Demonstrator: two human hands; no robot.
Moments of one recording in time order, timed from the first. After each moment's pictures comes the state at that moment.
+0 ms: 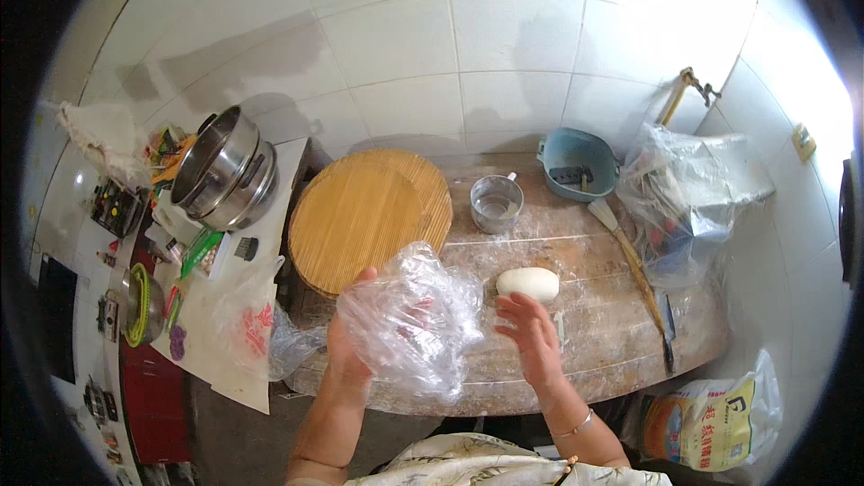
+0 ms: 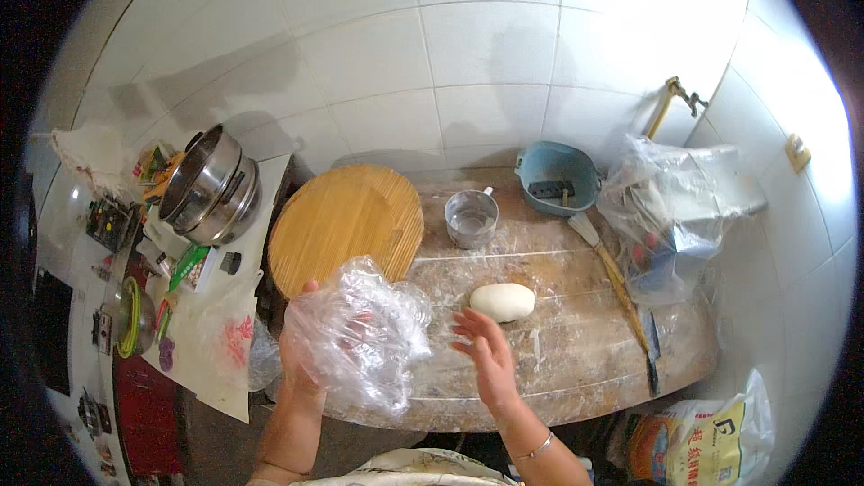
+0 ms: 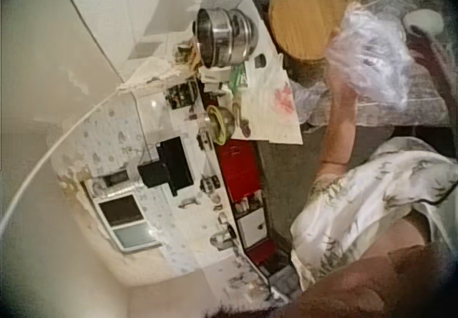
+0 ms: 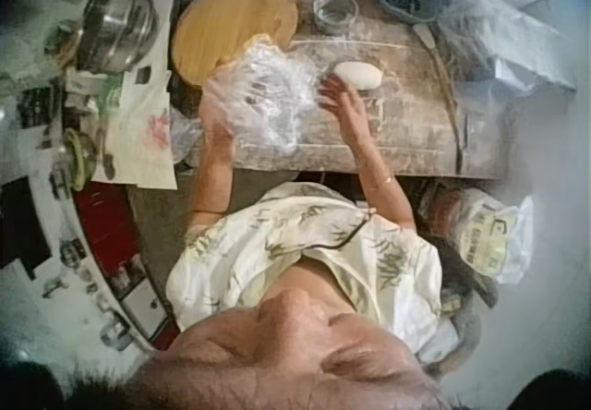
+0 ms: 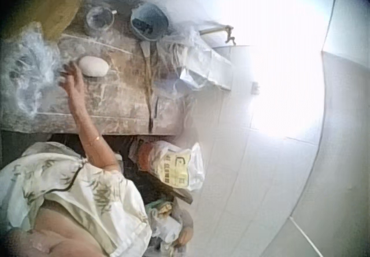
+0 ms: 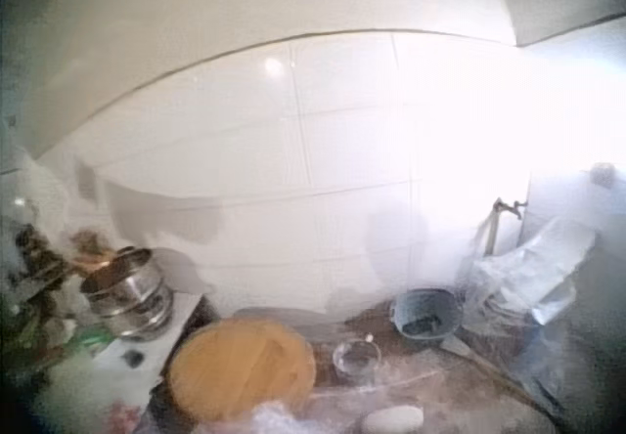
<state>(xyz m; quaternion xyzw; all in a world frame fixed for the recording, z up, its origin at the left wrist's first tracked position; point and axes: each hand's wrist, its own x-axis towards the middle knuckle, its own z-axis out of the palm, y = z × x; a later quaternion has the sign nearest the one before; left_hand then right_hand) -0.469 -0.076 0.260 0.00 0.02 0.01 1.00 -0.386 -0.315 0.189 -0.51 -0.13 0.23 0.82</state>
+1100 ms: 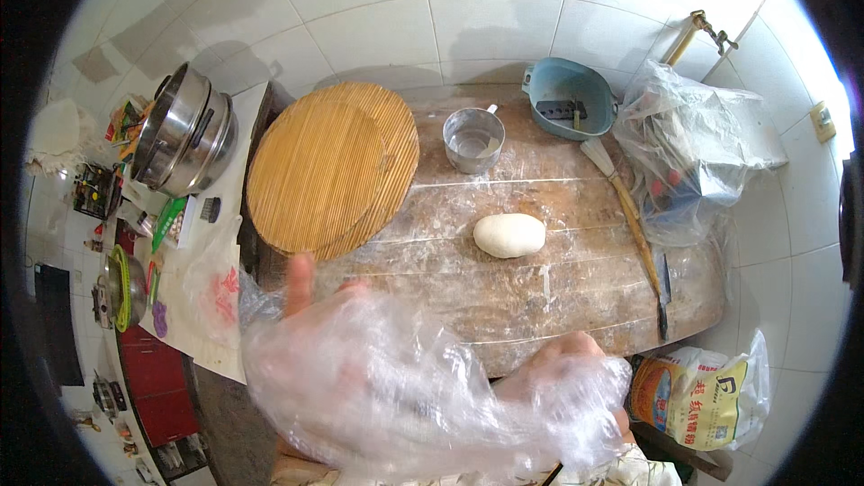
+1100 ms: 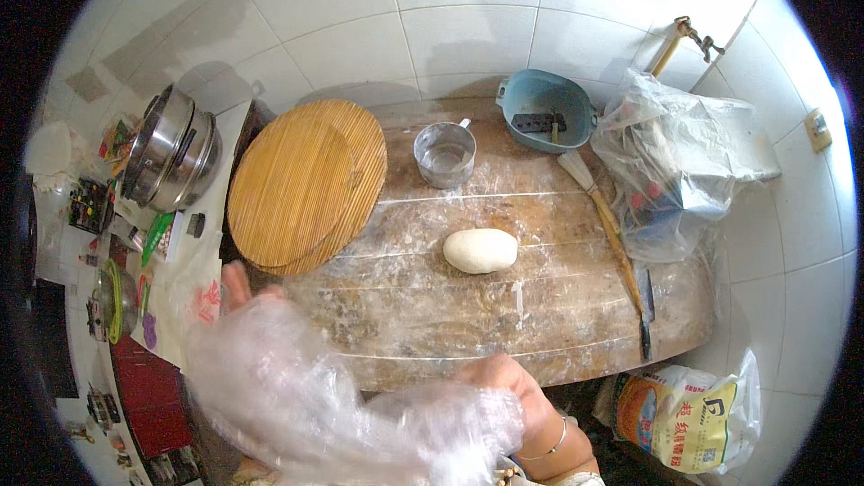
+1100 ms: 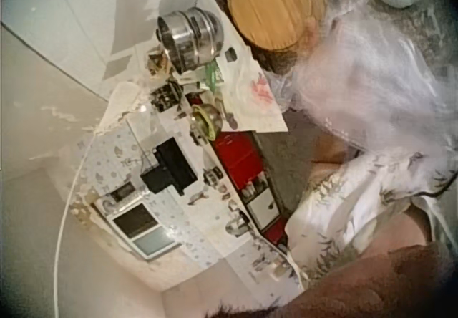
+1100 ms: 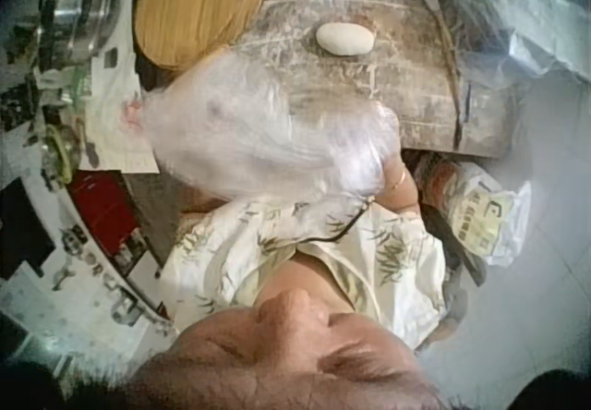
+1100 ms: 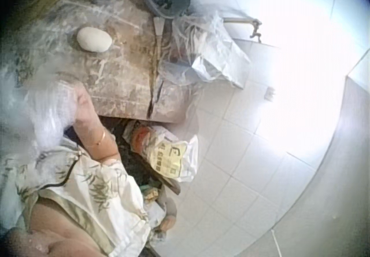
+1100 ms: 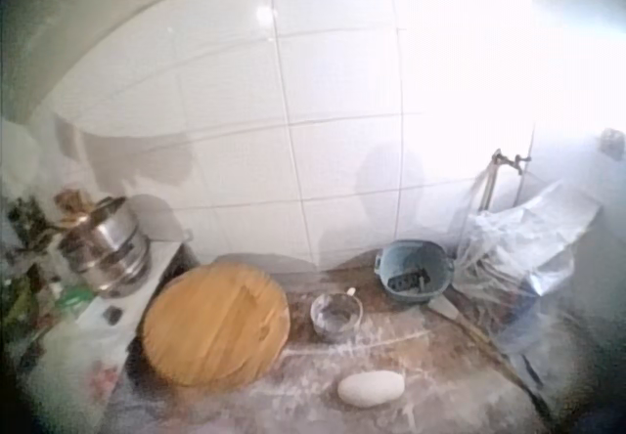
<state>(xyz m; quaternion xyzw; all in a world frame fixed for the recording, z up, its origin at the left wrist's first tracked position) -0.477 -0.124 0.254 0.04 -0.10 -0.04 0.99 -0.391 -0.383 0.233 -0.05 -0.11 0.44 0.89</state>
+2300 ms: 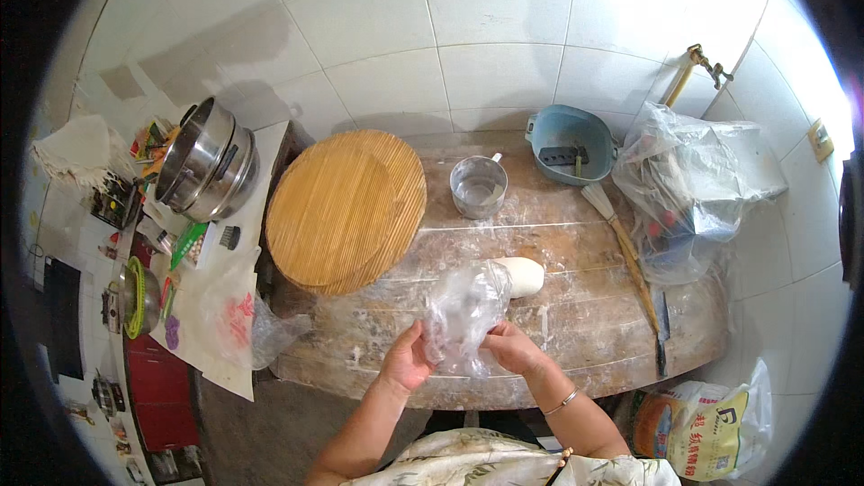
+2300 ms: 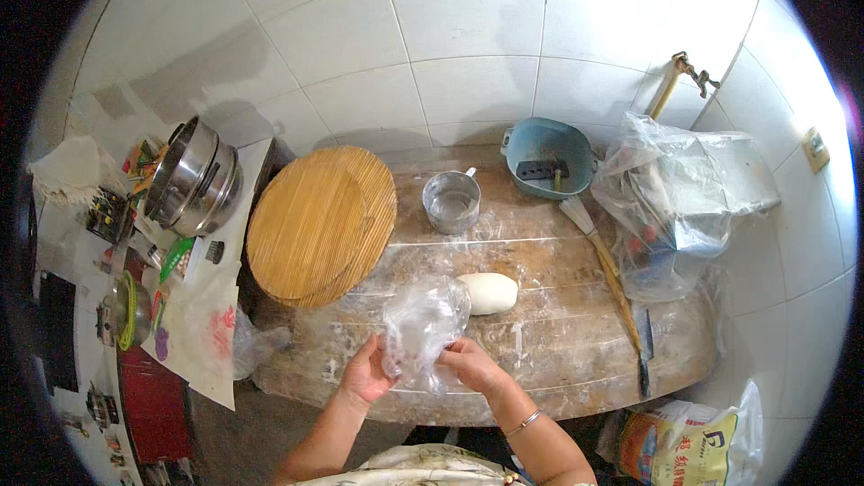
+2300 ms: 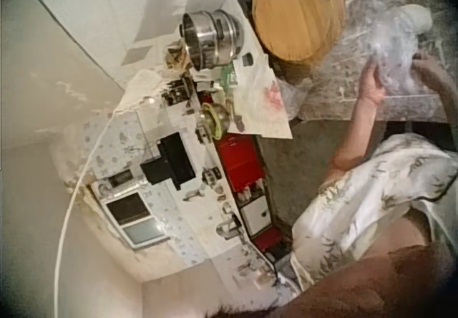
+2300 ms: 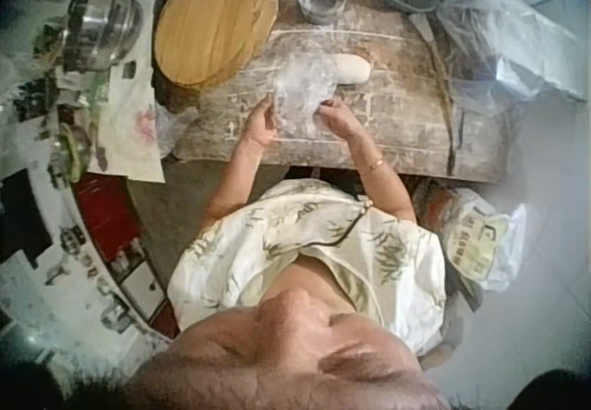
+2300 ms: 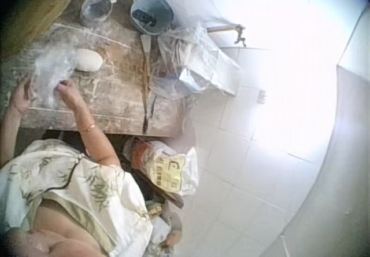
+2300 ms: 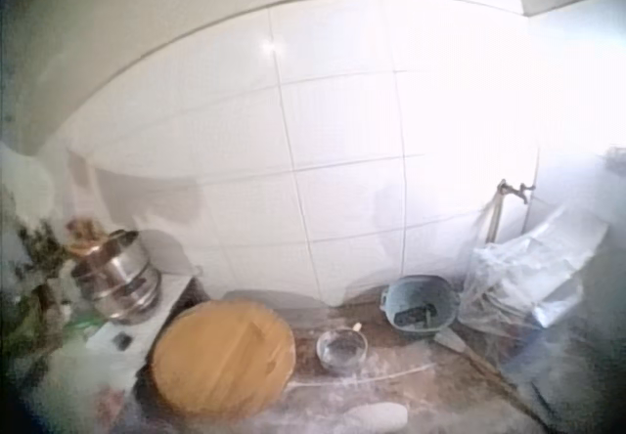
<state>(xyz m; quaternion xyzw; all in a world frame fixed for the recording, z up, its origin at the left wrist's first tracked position) -0.454 -0.166 0.124 0.24 0.27 -0.03 0.93 -0.340 -0.347 0.082 -0.39 -0.03 0.56 0.73</state>
